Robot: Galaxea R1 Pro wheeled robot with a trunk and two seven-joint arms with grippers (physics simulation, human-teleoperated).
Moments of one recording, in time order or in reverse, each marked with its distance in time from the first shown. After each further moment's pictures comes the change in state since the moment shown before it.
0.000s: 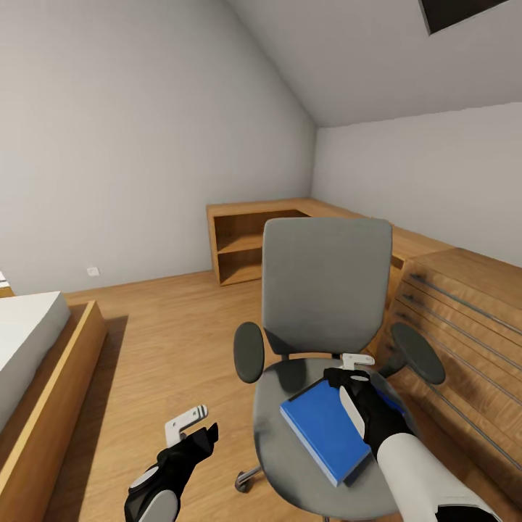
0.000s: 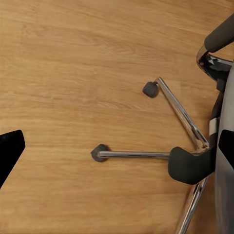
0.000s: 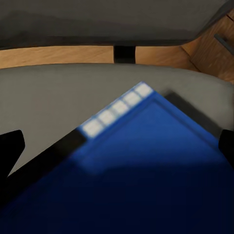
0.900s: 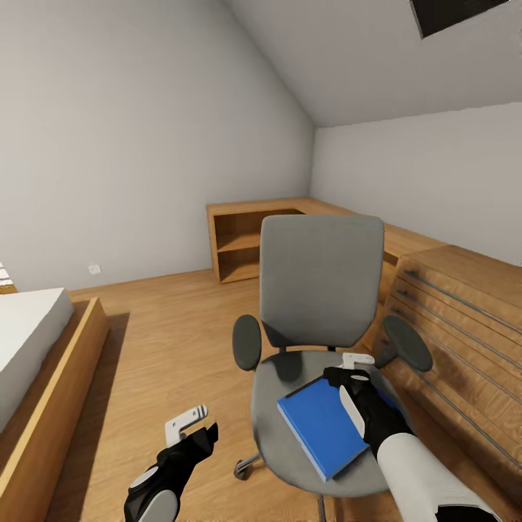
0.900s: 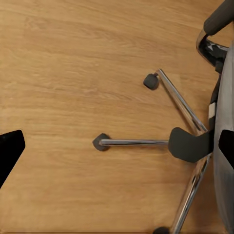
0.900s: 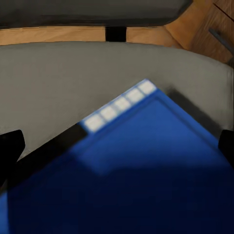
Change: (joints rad) left arm 0.000 0.001 0.000 0.000 0.000 0.000 -0.002; right arm 0.000 0.000 0.000 -0.006 -0.004 -0.001 0.001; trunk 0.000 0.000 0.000
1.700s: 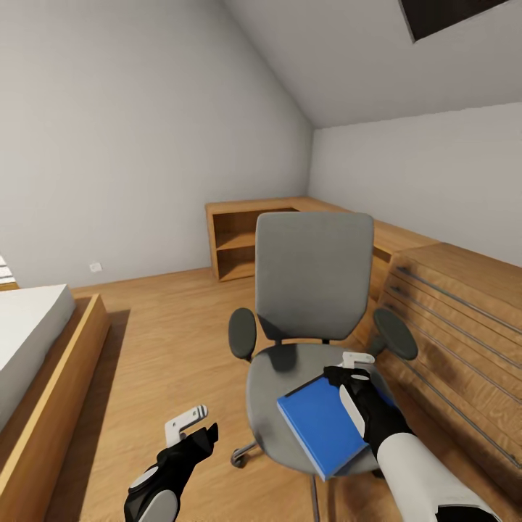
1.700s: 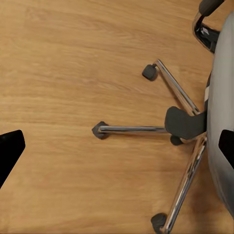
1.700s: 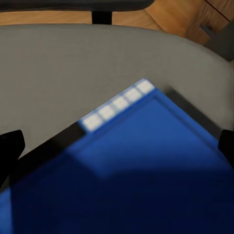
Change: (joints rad) left arm 0.000 0.000 0.000 0.000 0.000 0.000 0.000; right arm 0.000 0.000 0.000 -0.005 -0.001 -0.003 0.000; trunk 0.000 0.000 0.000
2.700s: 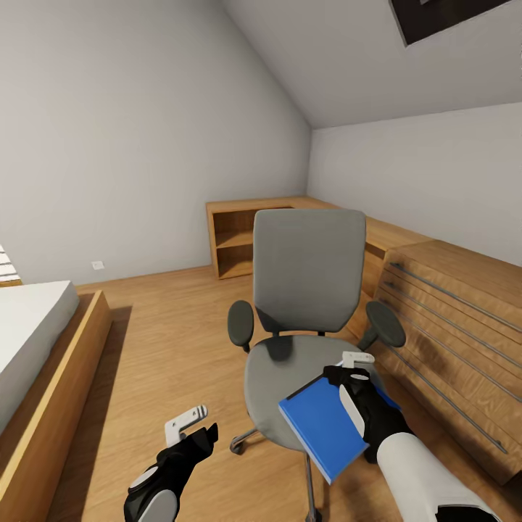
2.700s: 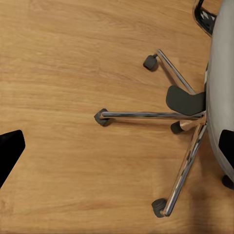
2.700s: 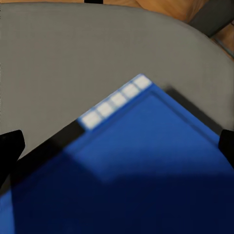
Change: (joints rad) left arm 0.000 0.001 0.001 0.000 0.004 0.000 0.000; right arm 0.000 0.001 0.001 -0.002 0.003 -0.003 -0.001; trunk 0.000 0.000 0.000
